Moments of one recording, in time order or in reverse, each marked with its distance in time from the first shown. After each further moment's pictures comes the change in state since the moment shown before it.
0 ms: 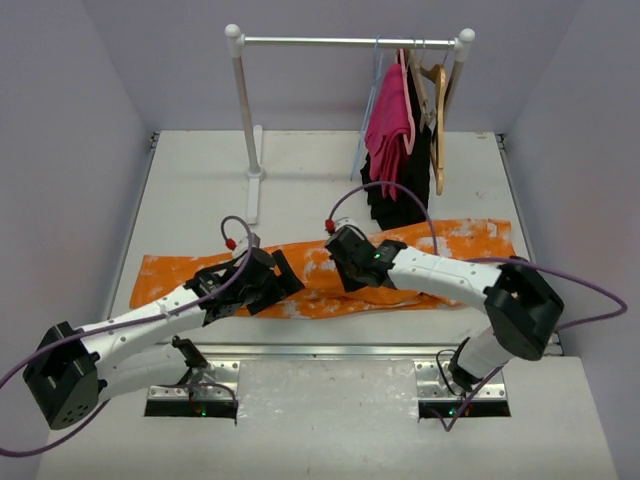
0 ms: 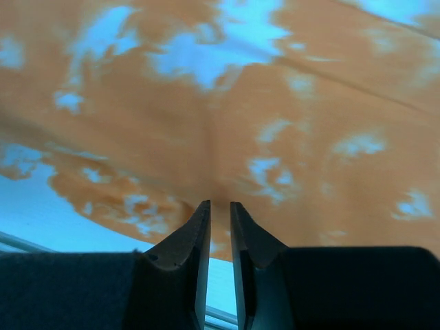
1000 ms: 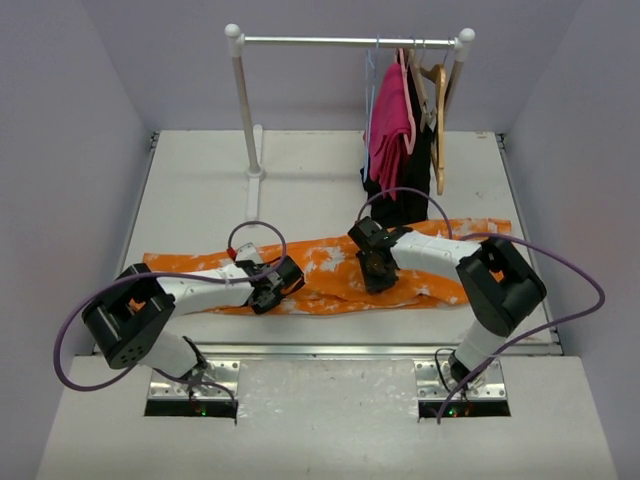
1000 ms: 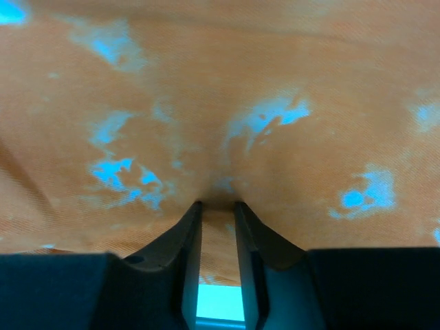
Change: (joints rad) left arm -0.044 0.433 0.110 -0.163 -0.310 -0.193; right arm -0.222 0.158 -0.034 -0.084 -0.103 -0.021
